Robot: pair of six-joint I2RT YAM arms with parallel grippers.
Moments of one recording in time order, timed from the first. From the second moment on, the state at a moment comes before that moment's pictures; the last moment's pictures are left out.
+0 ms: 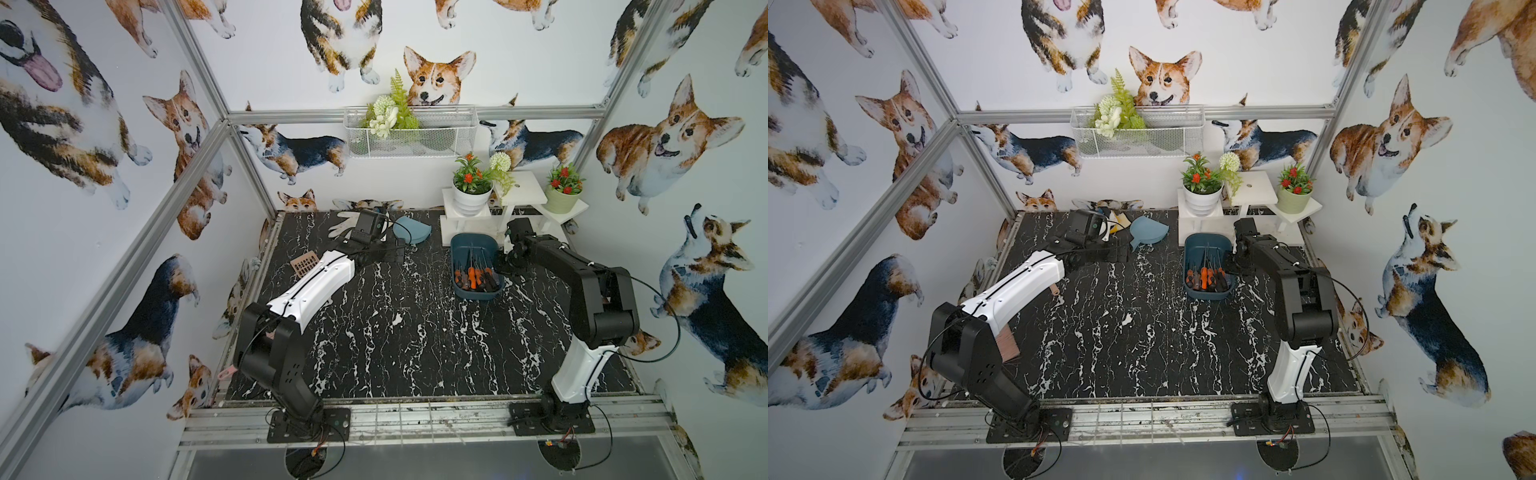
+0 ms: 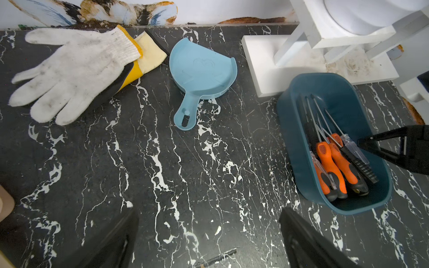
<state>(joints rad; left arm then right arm) -0.45 1.65 1.39 -0.53 0.00 -0.28 0.14 1.85 1.31 -0.66 -0.08 0.27</state>
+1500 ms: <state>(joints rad) -0.48 1.51 1.19 -0.60 -0.09 -0.55 0.59 1.86 1.34 -0.70 -0.16 0.32</state>
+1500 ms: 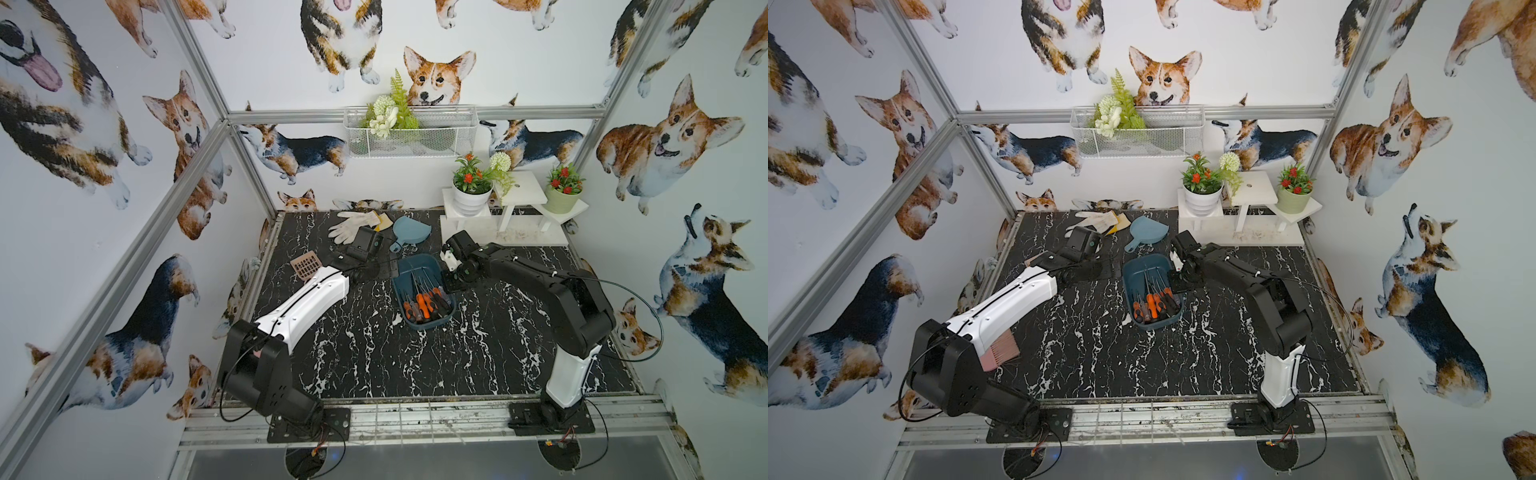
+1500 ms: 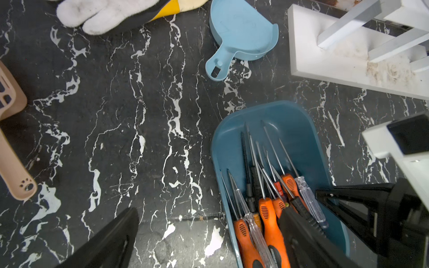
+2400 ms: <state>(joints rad) -0.55 1.66 1.17 -0.63 -0.06 -0.74 0.62 1.73 1.33 -0.67 -0.13 0.44</state>
